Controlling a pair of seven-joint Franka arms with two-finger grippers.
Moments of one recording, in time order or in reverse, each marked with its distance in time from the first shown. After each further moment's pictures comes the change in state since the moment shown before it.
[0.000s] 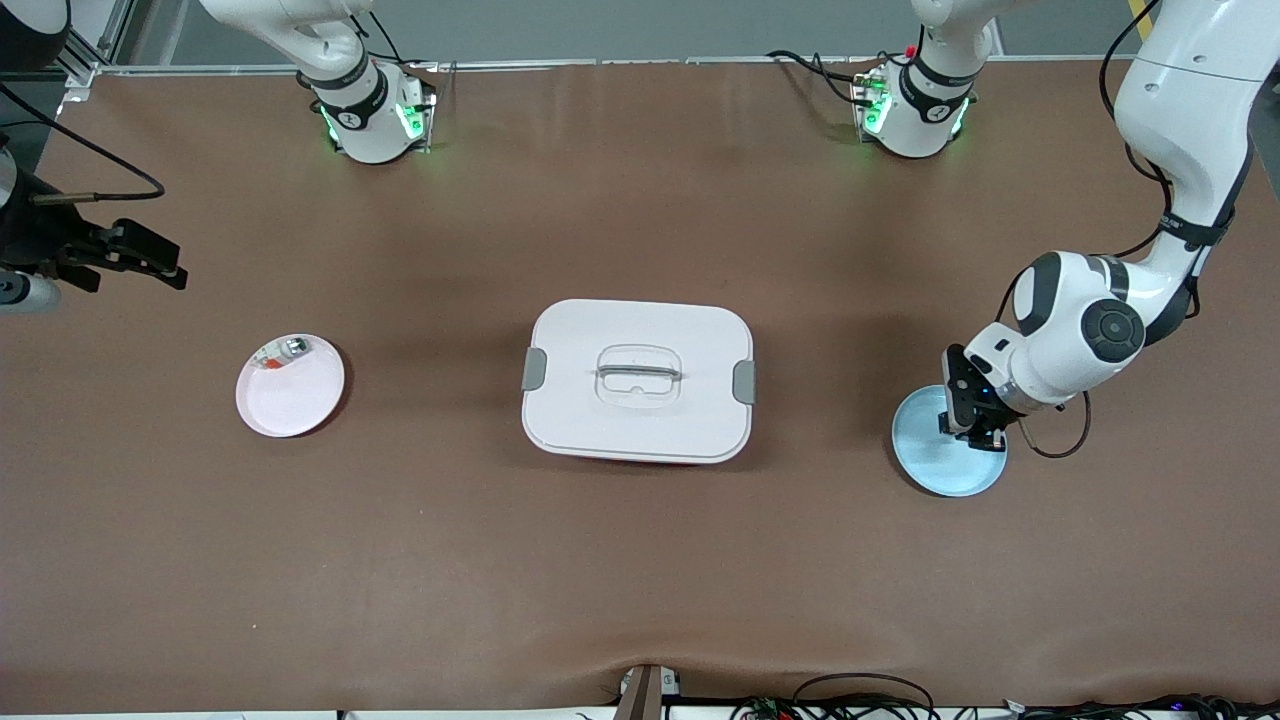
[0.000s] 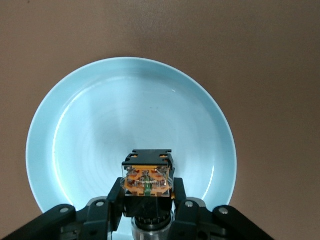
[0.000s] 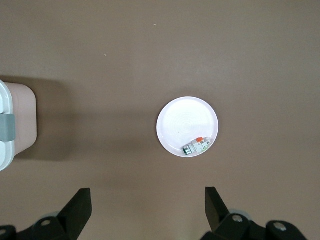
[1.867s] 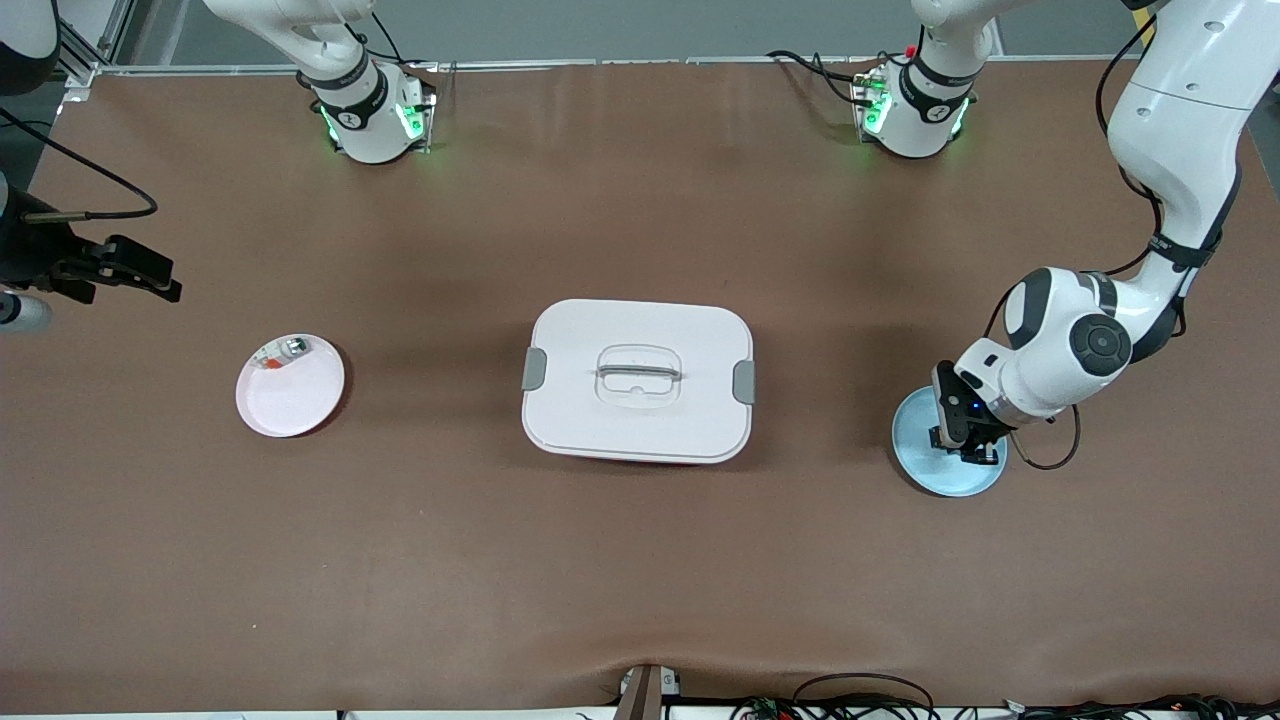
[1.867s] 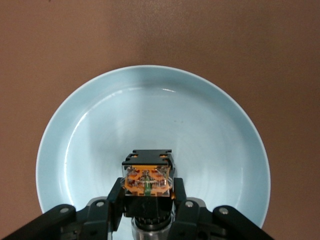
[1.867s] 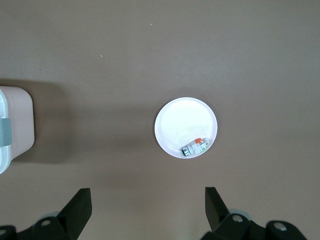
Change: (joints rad) left arm -0.008 0.070 -0.005 0.056 0.027 0.026 -0.076; right arm -0.139 0.033 0.126 0.022 0.001 -0.004 0.000
